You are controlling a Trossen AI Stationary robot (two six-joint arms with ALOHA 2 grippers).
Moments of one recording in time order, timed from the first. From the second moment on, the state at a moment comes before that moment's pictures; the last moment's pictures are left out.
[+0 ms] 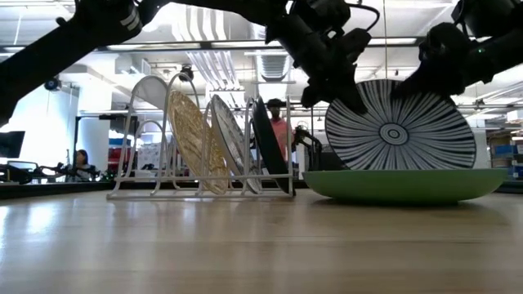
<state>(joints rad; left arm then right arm) 0.17 2.39 2.35 -0.83 0.14 -0.08 -0.33 0.42 0.27 -0.20 -0.04 0.37</state>
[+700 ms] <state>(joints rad) 0.06 2.26 2.36 -0.85 -0.03 -0.08 -0.33 0.38 0.65 -0.47 -0.04 0.31</state>
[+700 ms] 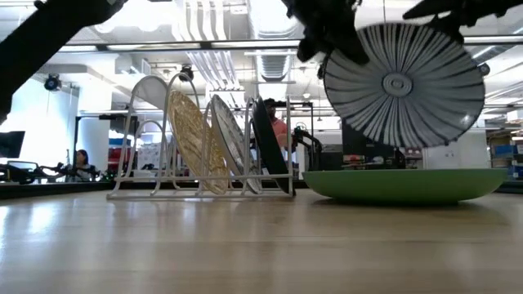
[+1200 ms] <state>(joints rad) -0.04 2.12 2.36 -0.93 -0.41 -0.10 -0.33 0.39 0.69 -0.62 0.11 0.31</state>
